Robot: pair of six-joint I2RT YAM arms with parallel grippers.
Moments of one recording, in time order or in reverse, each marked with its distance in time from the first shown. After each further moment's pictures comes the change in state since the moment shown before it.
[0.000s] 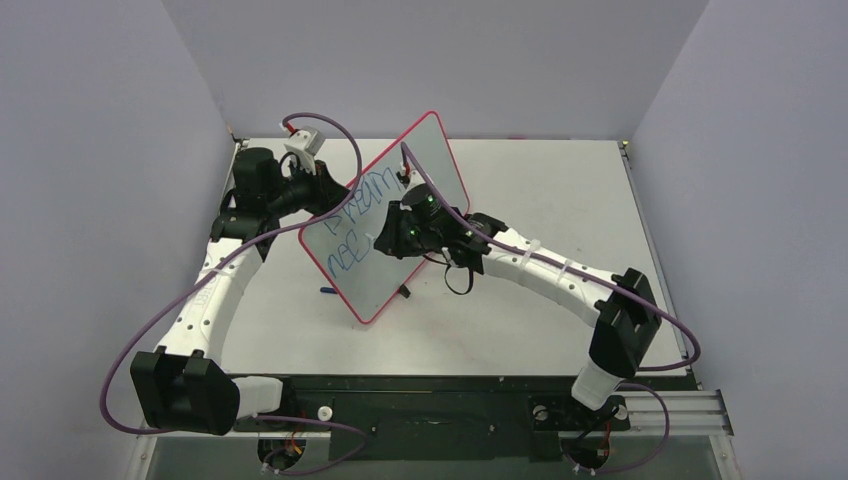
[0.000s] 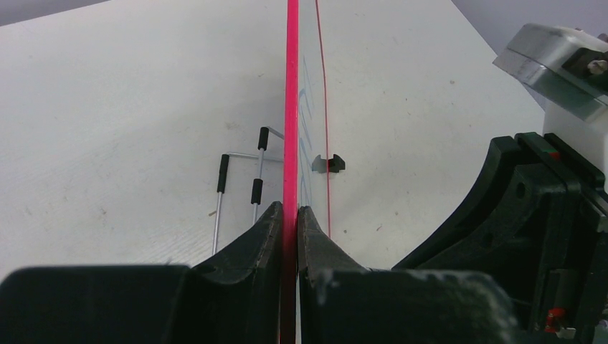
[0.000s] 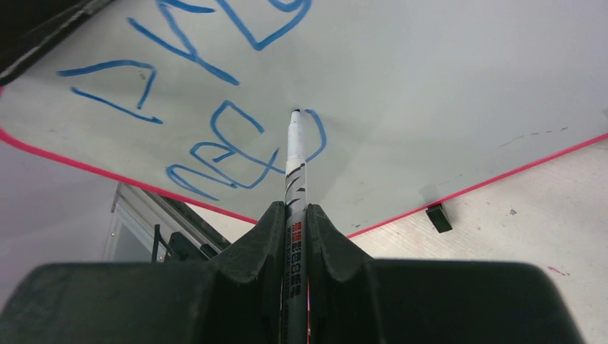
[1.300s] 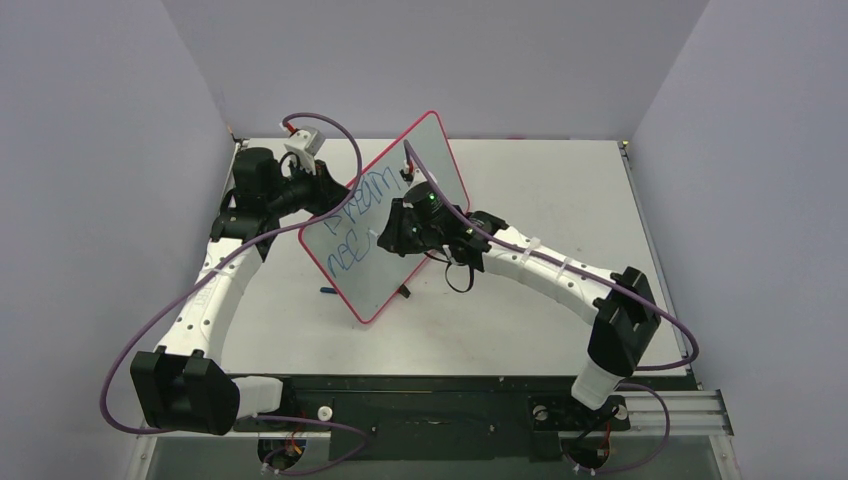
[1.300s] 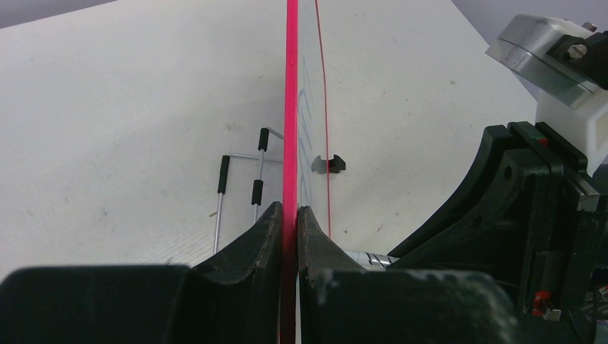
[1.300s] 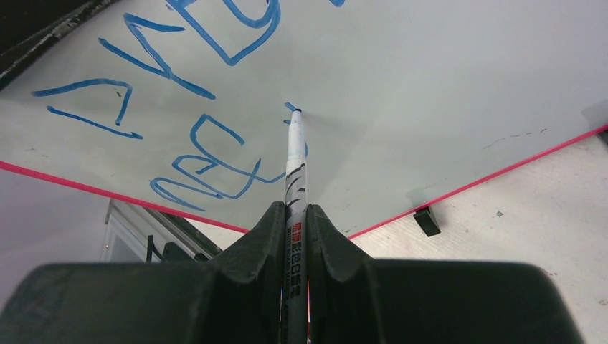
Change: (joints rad) left arm -0.004 0.000 0.000 0.003 0.002 0.001; right arm -0.019 0.002 -0.007 0.010 0.015 0.004
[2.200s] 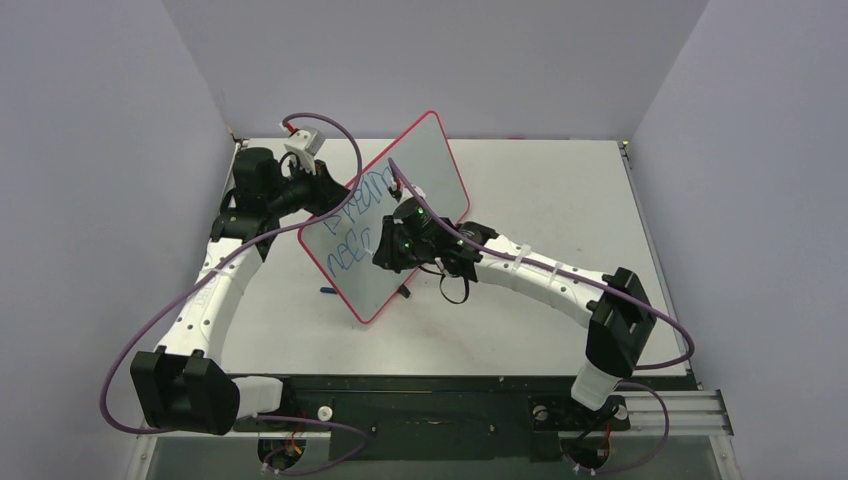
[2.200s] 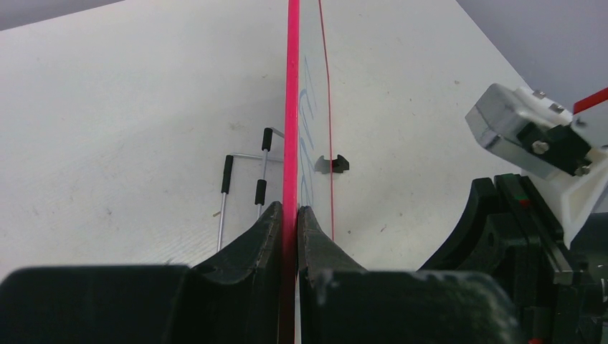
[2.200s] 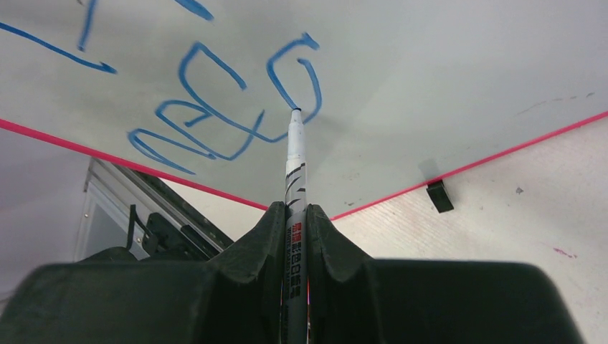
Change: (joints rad) left arm 0.000 0.000 0.000 0.000 -0.008 0.005; right arm 0.056 0.013 -0.011 -0.019 -0.004 -0.018
